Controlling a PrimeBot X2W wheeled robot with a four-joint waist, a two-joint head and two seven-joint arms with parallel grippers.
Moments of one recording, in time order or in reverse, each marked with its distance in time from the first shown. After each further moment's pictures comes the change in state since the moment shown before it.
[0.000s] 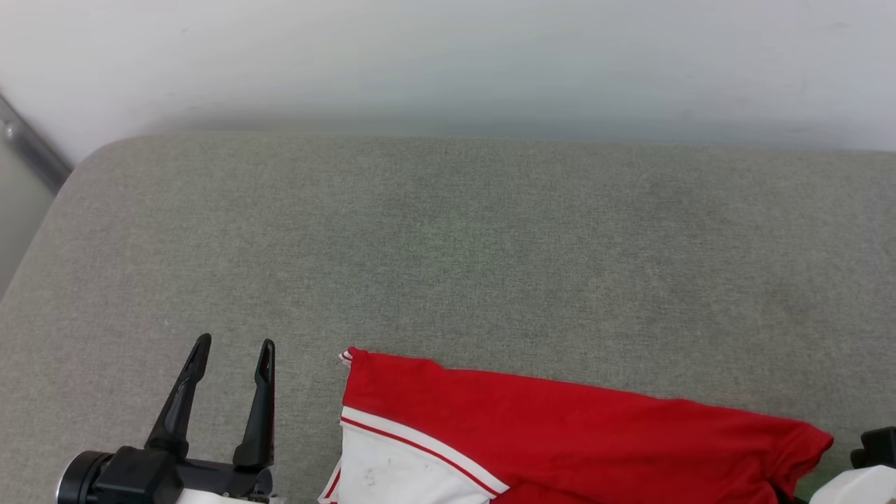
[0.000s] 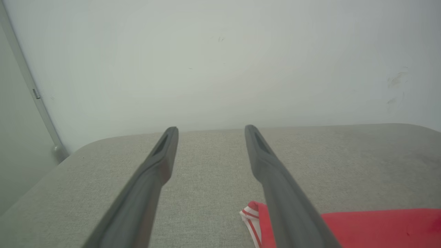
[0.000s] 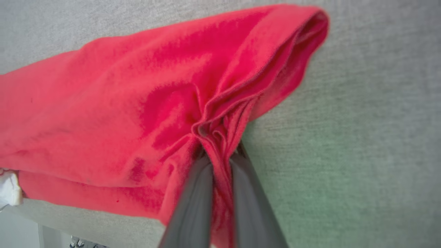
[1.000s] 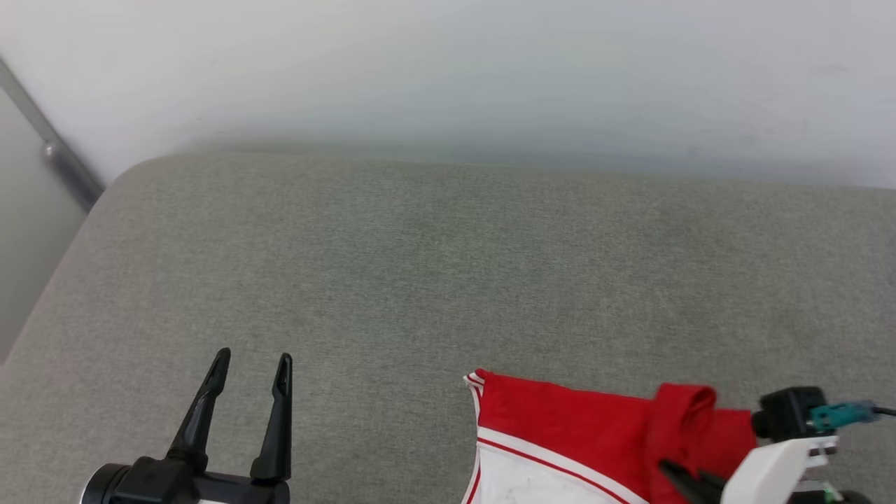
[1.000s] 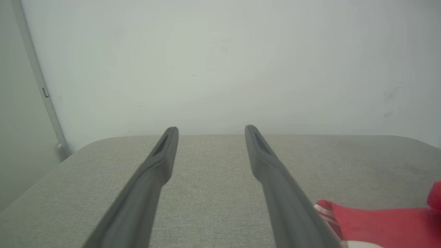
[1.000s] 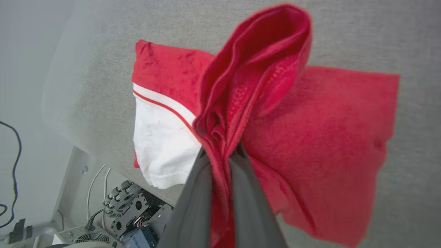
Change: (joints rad) left arm 0.026 -0.030 -0.016 0.008 -0.004 -0.008 0.000; right arm 0.050 0.036 0.176 -0.414 -0.007 0.000 0.211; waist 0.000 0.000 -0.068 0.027
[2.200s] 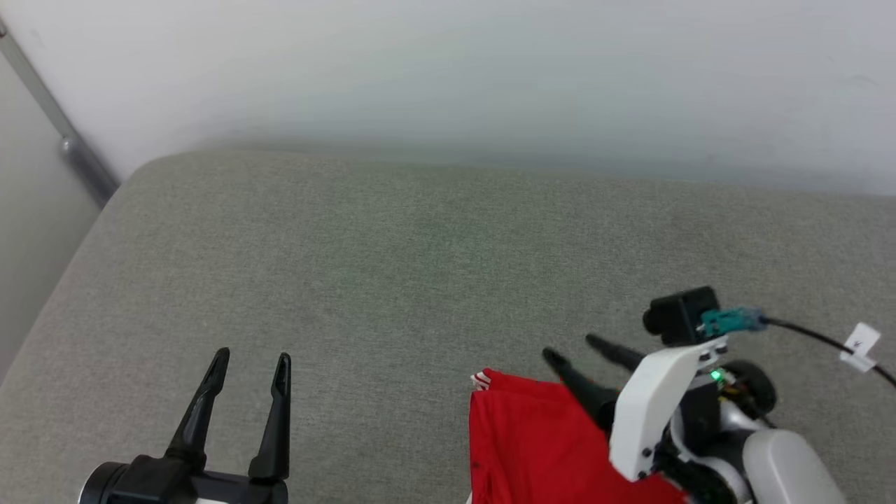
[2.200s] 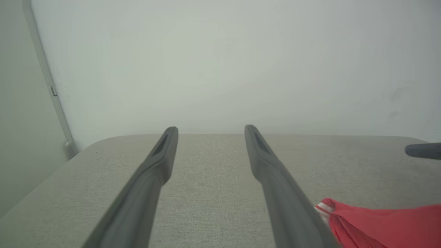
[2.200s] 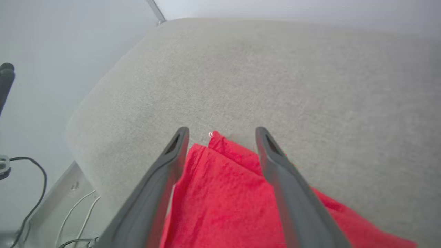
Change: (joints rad) left arm -0.003 0.012 -0.002 0.009 -0.006 0.000 0.000; right arm -0.298 0.078 0.290 0.218 -0.043 0.000 -0.227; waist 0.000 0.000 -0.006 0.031
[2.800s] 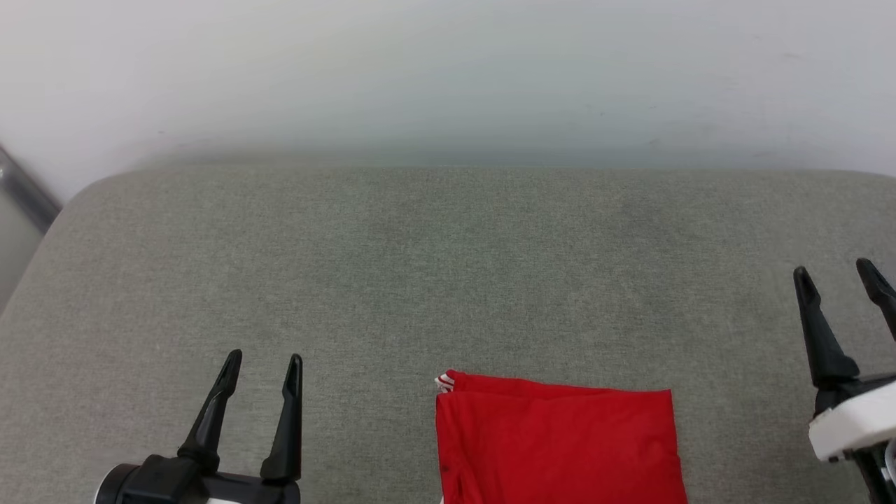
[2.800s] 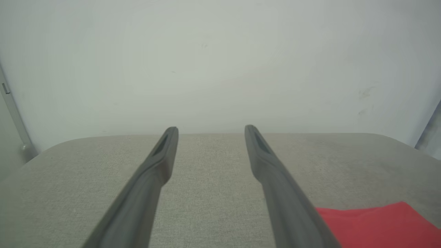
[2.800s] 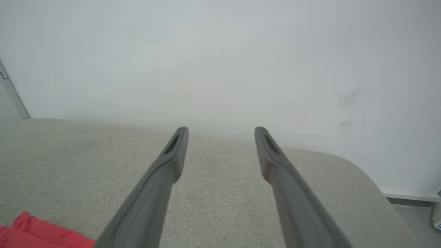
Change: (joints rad) left arm -0.003 -0.014 -0.021 0.006 -0.019 0.000 0.000; right arm 0.069 -0.263 -0.322 -0.054 -0.198 0.000 -0.576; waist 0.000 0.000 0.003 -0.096
